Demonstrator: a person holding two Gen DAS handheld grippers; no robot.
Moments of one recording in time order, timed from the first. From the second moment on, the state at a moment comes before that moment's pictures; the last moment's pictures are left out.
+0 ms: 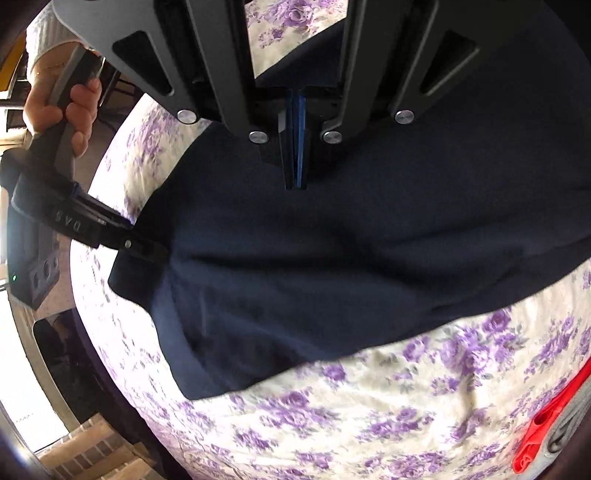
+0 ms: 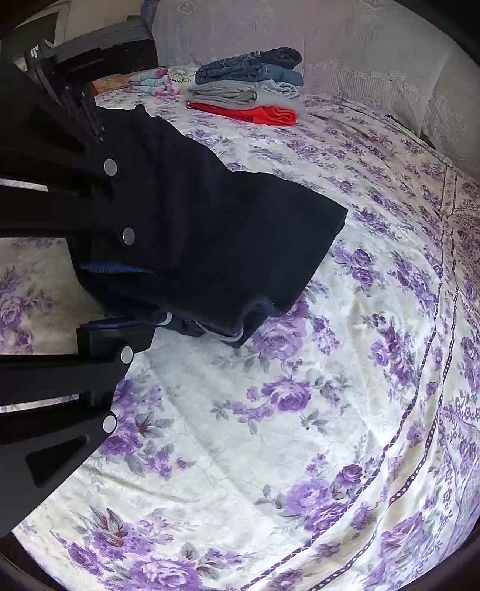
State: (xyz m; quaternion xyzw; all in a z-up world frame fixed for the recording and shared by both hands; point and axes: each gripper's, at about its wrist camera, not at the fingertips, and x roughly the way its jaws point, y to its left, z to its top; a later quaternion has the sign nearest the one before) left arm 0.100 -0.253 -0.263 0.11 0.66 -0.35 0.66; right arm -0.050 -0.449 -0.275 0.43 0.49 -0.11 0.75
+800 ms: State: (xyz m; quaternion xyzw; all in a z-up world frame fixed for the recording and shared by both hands) left arm 0.132 0.137 -0.235 -0.12 0.62 -0.03 0.77; right arm 0.060 -0.096 -0.169 -0.12 0.47 0.21 0.85
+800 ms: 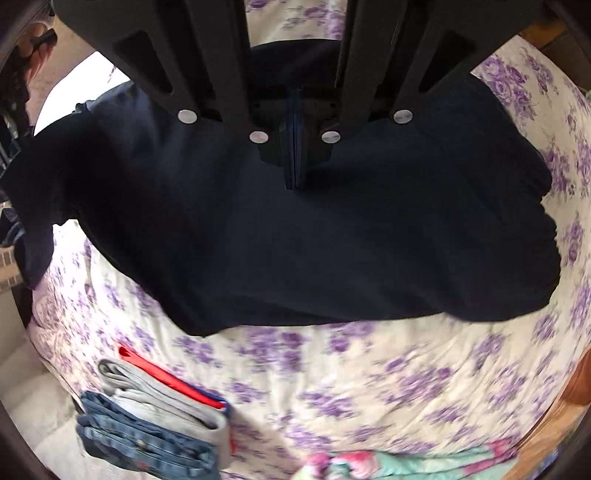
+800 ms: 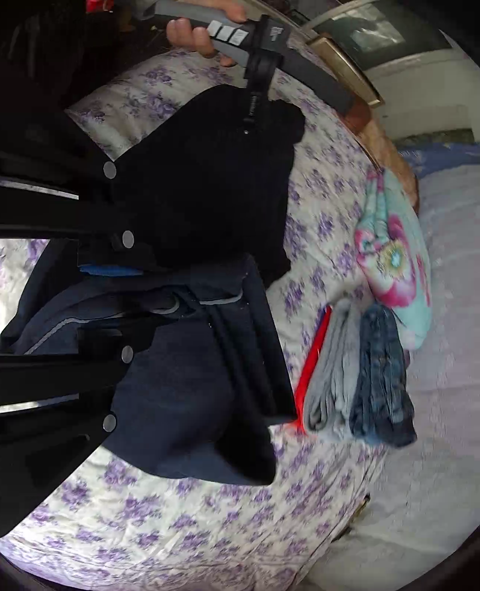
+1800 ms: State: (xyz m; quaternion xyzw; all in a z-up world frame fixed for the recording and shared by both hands) left arm 0.111 0.180 -0.273 -0.18 0.62 -0.04 0.76; right arm 0.157 -0.099 -0.230 -0.05 0.60 0.16 0.79
